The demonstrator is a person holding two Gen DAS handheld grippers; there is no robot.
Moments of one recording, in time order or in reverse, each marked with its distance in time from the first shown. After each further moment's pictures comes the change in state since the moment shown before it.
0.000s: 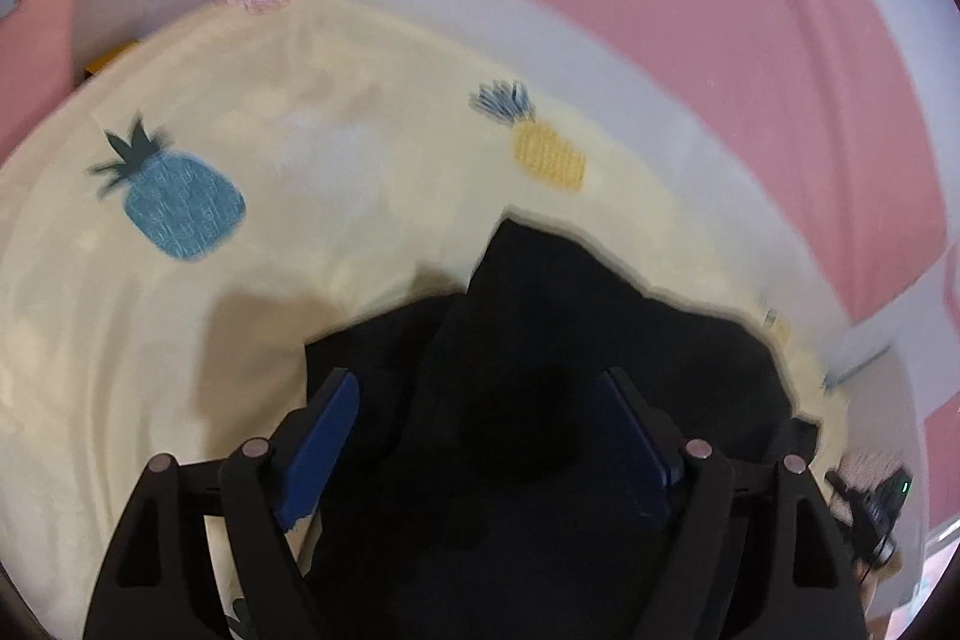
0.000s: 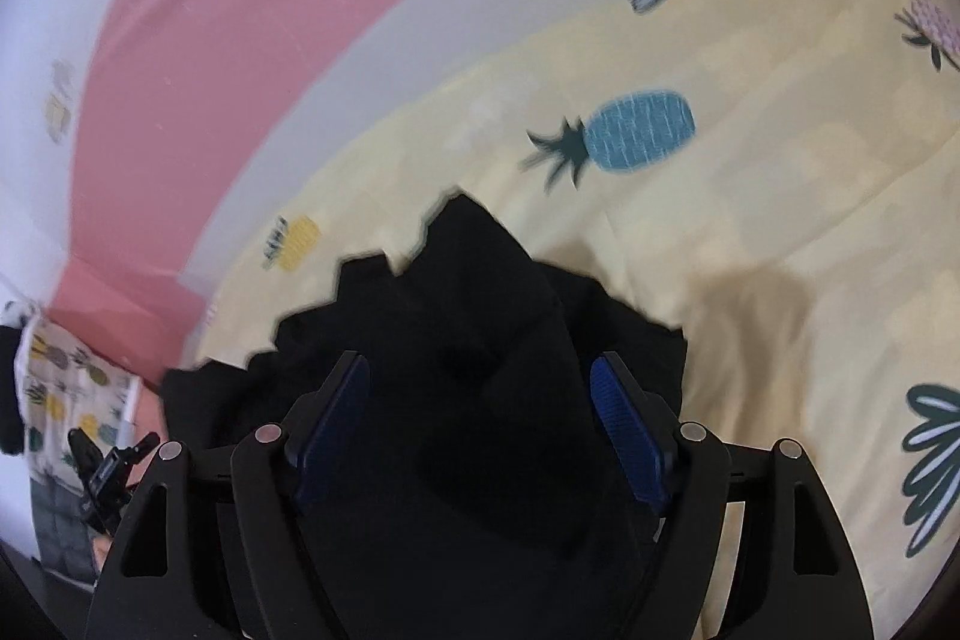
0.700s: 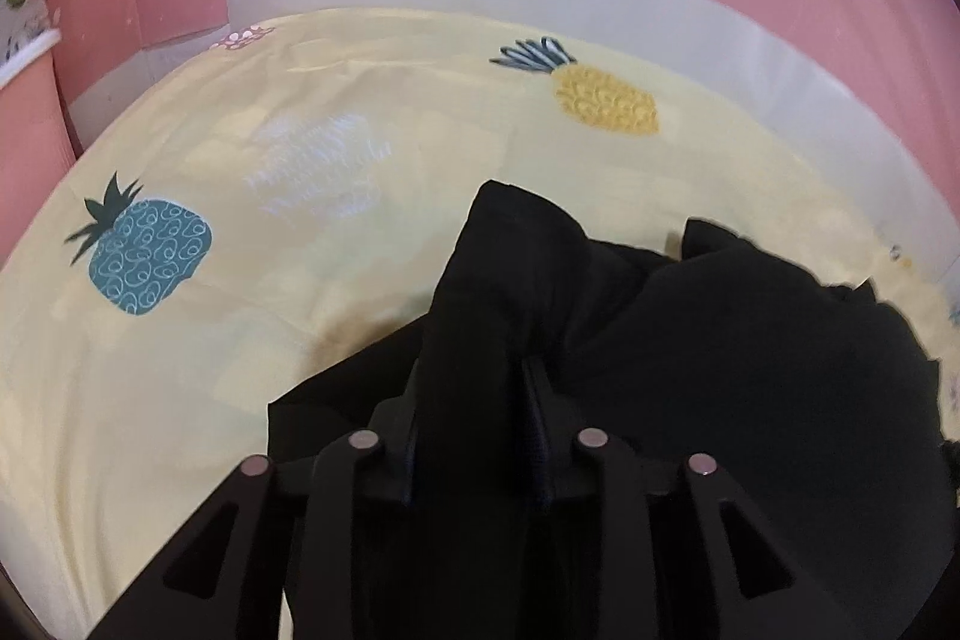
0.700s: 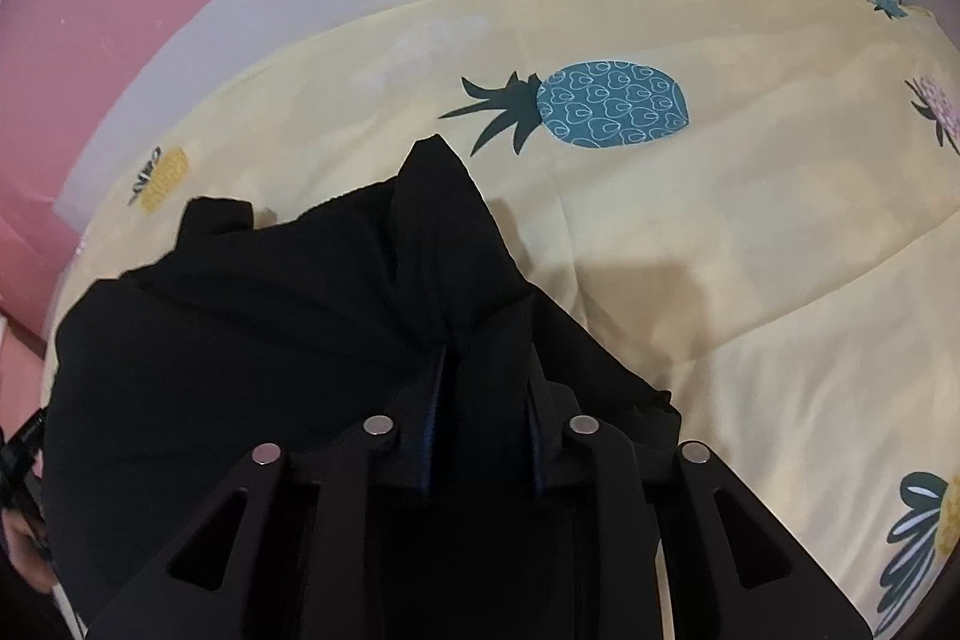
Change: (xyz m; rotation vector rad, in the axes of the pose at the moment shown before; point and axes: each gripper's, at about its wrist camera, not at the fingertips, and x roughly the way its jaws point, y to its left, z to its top) left arm 0.094 -0.035 -0.014 0.201 -0.076 0.295; right arm 0.086 0.004 0.008 -0.163 0.039 -0.310
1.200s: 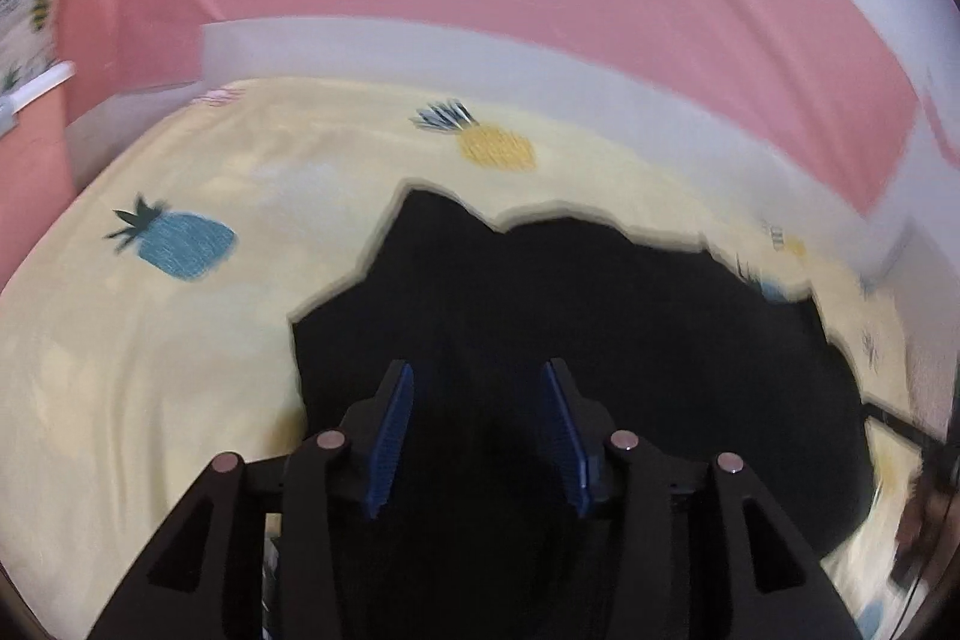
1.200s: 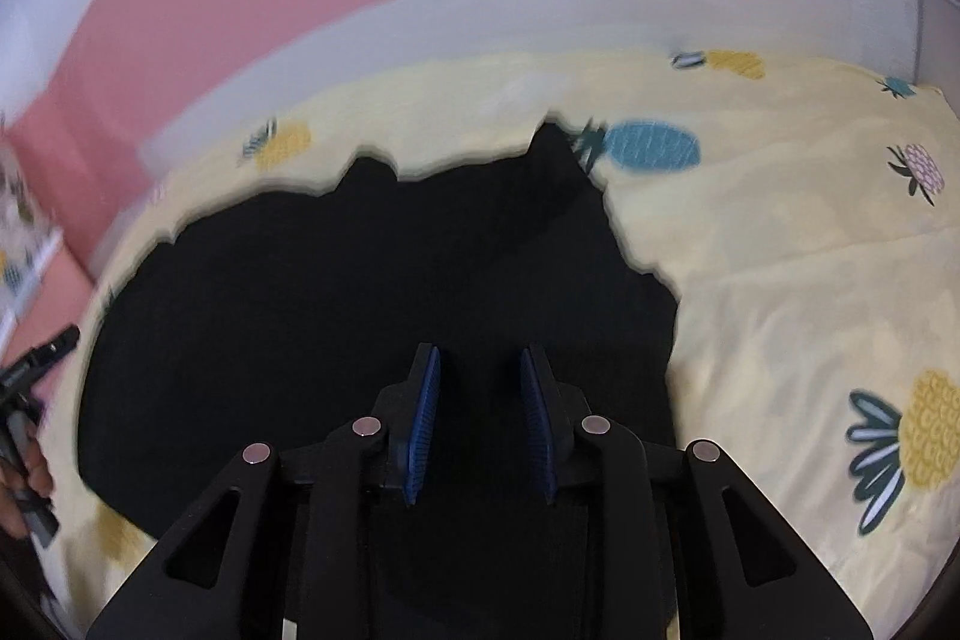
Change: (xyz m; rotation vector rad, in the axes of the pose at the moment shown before) left arm -0.127 0.015 -0.082 0.096 -0.124 -0.199; right arm -0.096 0.040 -0.093 -0.175 -0.113 0.071
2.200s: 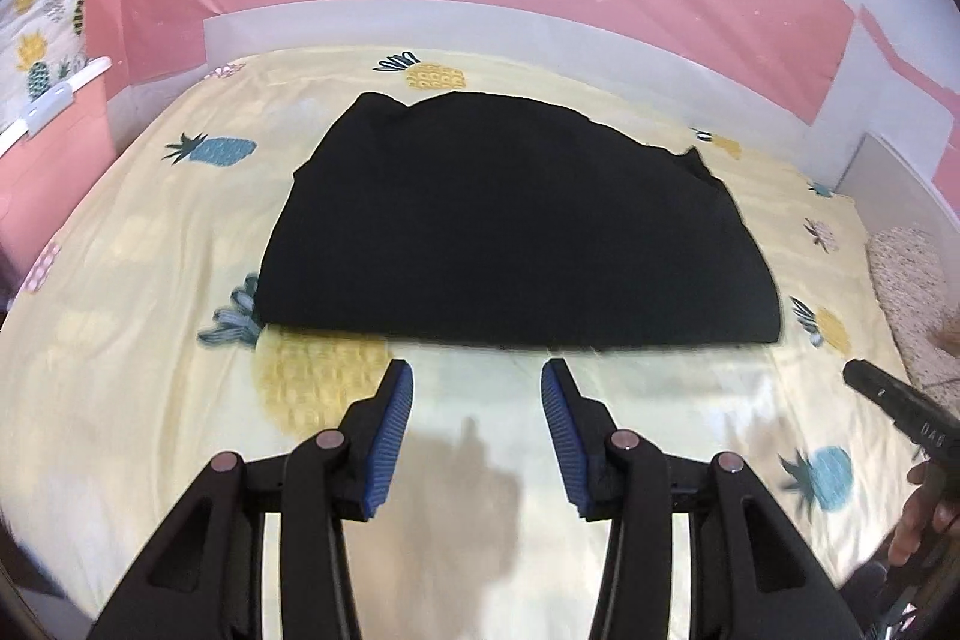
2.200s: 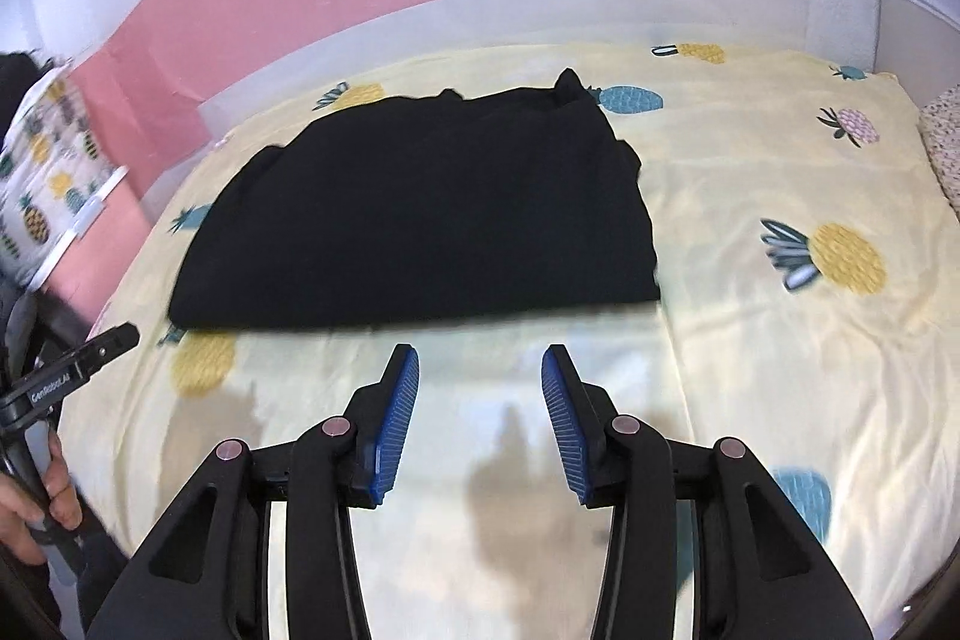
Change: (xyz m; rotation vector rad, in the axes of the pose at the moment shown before) left arm -0.180 -0.075 -0.125 0.051 0.075 -0.008; right arm -0.192 0.059 -0.145 -0.024 -0.030 0.021
